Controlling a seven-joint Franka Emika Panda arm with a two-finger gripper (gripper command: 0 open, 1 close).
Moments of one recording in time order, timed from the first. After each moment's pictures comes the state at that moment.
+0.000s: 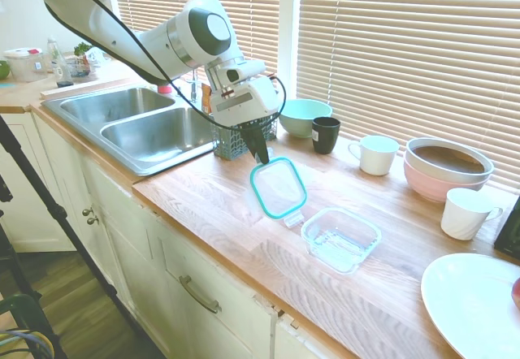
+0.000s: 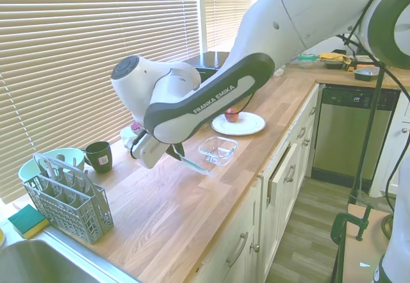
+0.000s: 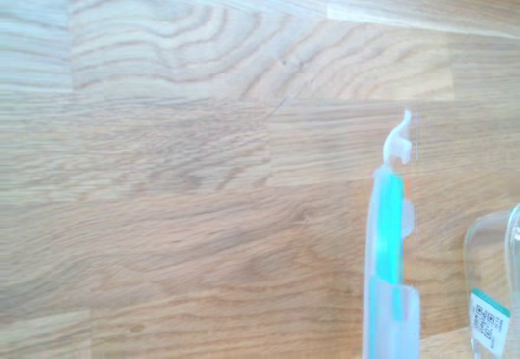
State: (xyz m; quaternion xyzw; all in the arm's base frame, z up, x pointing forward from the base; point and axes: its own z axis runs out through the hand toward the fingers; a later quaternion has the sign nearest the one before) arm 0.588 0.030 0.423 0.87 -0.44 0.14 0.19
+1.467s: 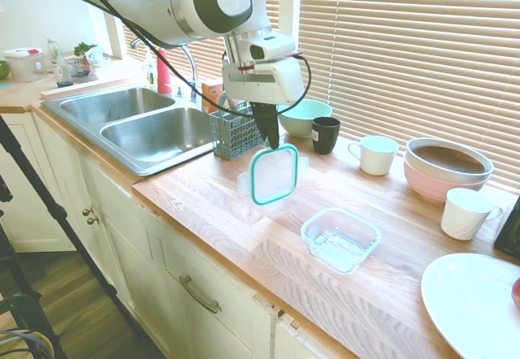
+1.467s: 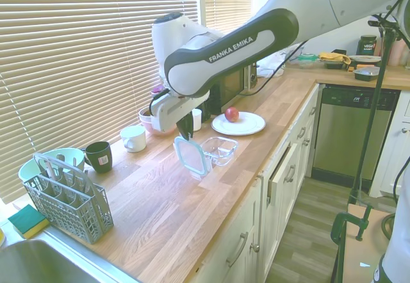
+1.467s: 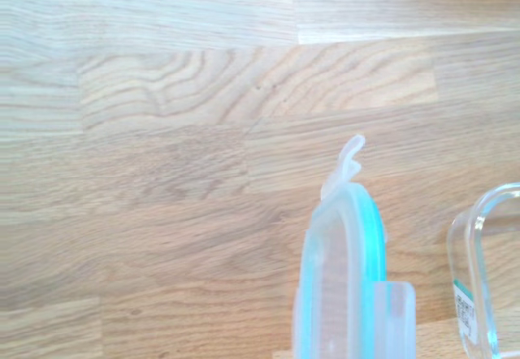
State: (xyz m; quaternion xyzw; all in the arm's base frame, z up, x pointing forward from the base) arm 0.564 -0.044 0.489 0.87 -0.47 0.11 0.07
